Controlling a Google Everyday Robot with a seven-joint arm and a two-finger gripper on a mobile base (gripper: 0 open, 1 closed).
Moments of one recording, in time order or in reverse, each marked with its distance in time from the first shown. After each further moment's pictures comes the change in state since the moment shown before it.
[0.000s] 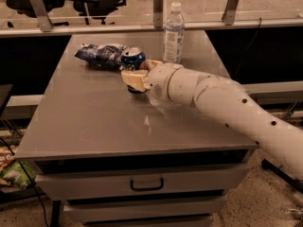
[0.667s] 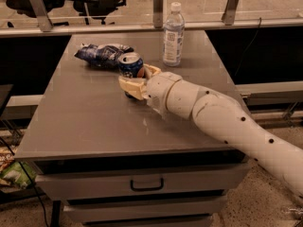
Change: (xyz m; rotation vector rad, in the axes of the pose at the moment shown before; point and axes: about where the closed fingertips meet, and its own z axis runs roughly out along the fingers) arm -0.008 -0.014 -0.005 0.004 0.094 -0.057
